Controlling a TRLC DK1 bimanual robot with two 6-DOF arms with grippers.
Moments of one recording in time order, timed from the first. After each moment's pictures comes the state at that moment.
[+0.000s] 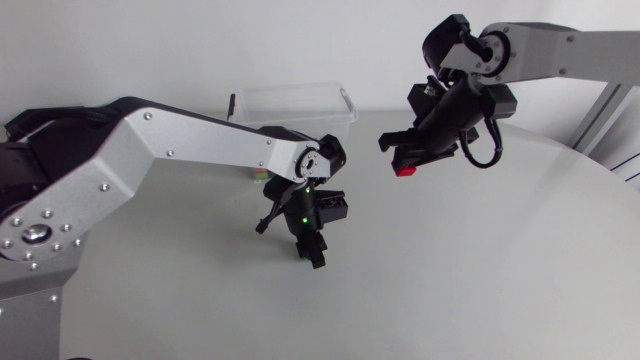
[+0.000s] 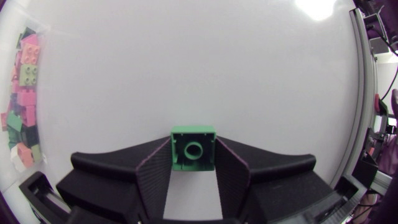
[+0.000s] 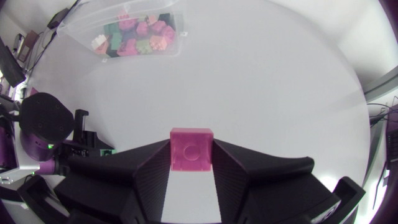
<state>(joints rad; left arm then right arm) -0.68 2.21 1.58 -0.86 0.08 0.58 0.28 1.81 1.51 -0.83 -0.07 0.07</state>
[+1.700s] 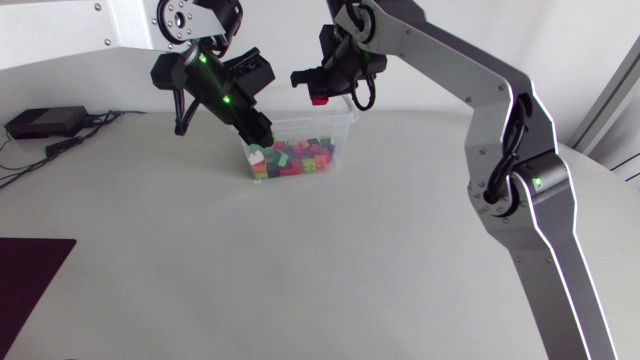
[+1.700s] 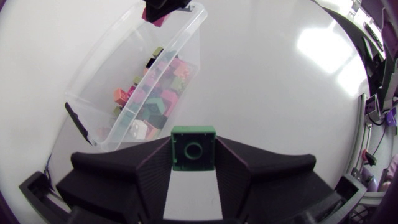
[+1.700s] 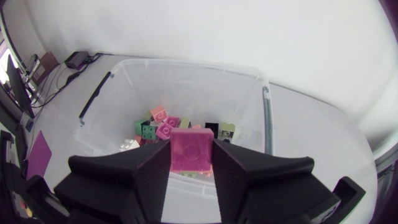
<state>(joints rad) -0.37 1.93 1.77 -0.87 0.14 0.54 0.45 2.52 2.64 -0.86 -0.02 0.13</state>
